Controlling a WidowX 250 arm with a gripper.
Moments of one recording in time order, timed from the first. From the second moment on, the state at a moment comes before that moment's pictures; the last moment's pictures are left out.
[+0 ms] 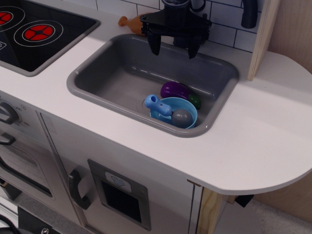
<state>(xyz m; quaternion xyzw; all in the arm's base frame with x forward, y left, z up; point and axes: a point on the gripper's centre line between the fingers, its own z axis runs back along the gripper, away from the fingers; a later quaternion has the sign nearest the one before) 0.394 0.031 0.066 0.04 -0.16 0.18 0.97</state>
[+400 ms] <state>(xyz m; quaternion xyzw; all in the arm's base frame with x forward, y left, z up) 0.389 0.030 0.049 0.04 -0.13 0.17 0.98</state>
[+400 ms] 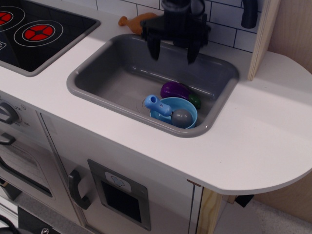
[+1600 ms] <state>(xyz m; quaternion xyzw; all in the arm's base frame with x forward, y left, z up) 0.329 0.027 0.033 0.05 0.04 -0.54 0.84</state>
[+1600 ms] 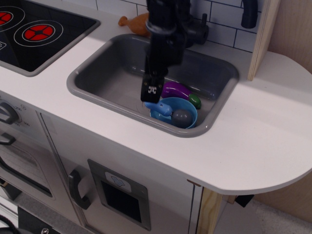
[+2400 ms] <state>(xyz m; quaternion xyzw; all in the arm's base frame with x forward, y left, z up) 0.324 0.021 0.018 0.09 0.04 -0.58 0.81</state>
